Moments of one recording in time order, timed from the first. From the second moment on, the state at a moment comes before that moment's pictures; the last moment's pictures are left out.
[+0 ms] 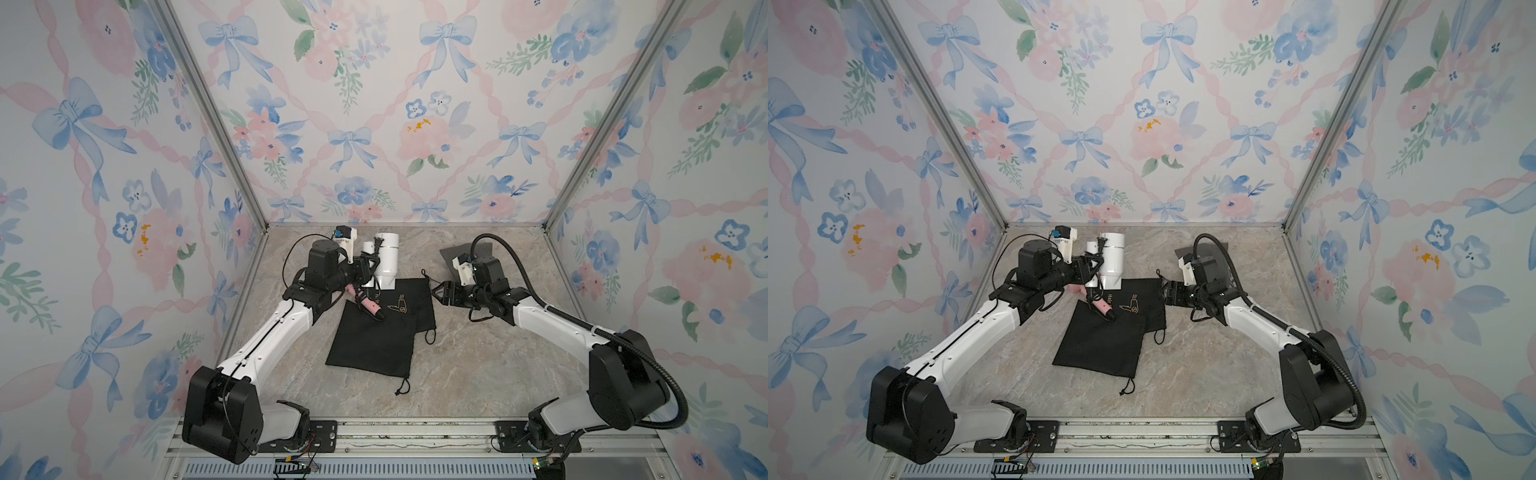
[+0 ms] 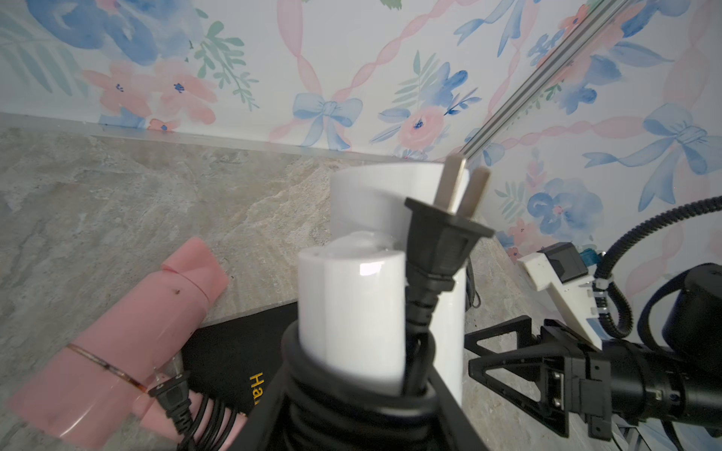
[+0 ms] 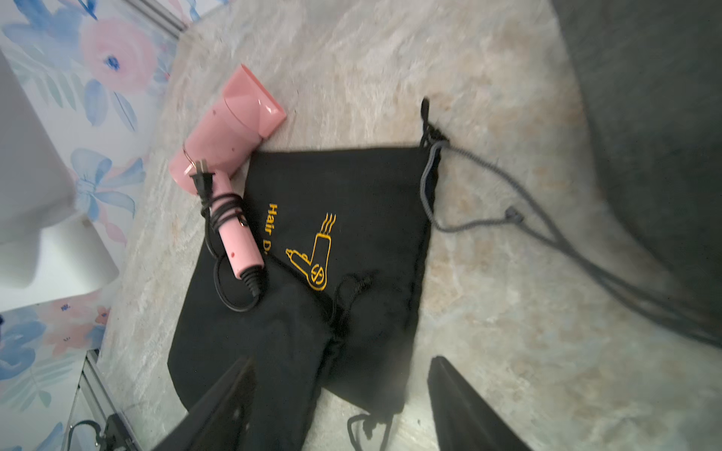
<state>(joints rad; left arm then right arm) -0.32 1.29 0.98 -0.12 0.29 -0.37 0.47 1.67 1.09 -0.20 -0.31 0.49</state>
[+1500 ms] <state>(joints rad) -0.27 1.16 0.88 -0.23 0.22 -0.33 0.73 1.89 1.18 -0.20 -0.30 0.57</state>
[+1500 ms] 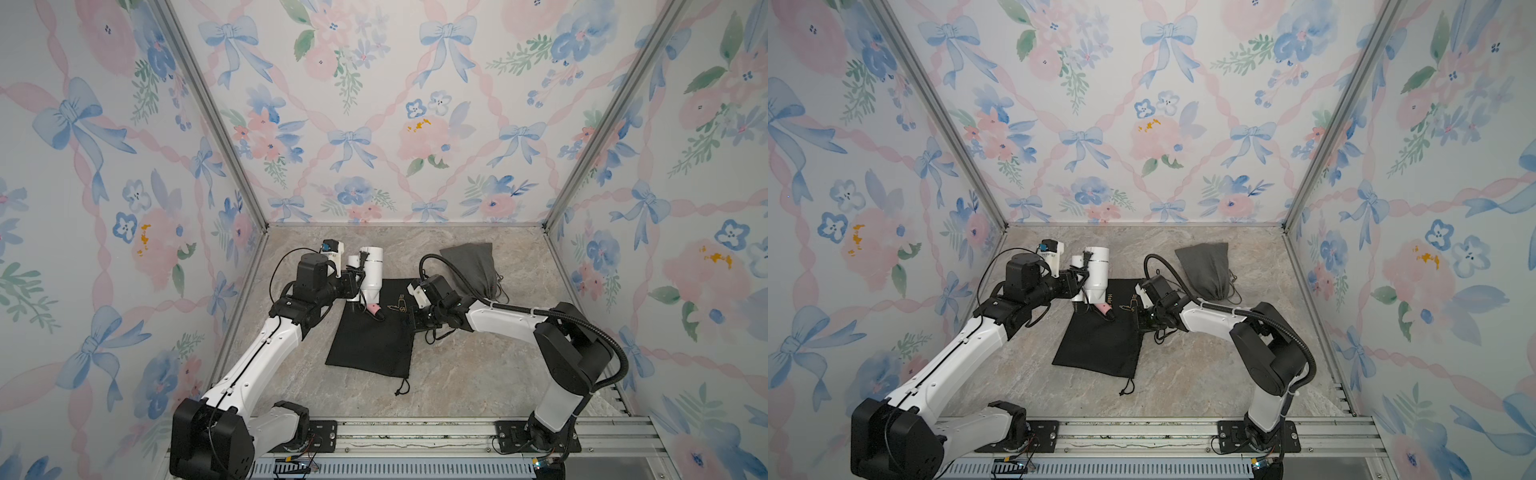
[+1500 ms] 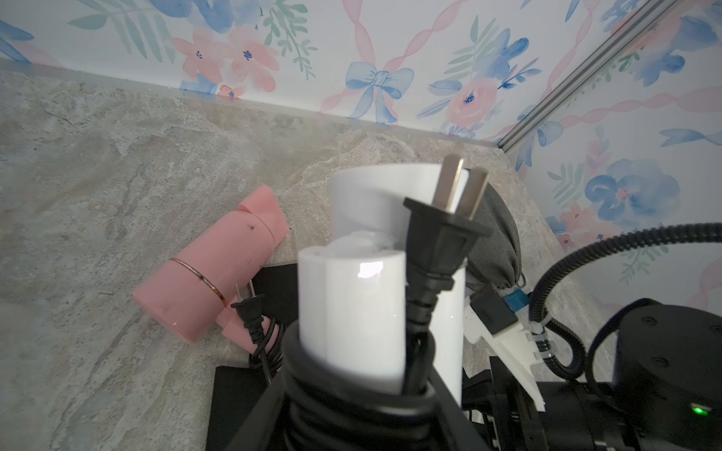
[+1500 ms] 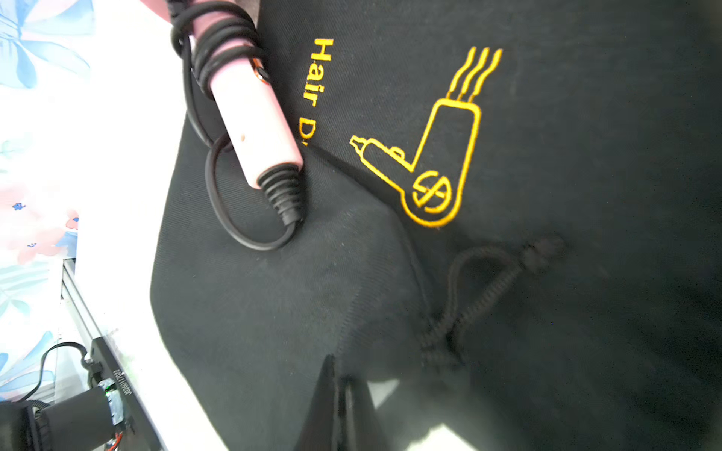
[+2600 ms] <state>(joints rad) -0.24 1.14 0.88 -0.24 0.22 -0.31 0.73 1.45 1.35 -0.37 -0.19 0.69</state>
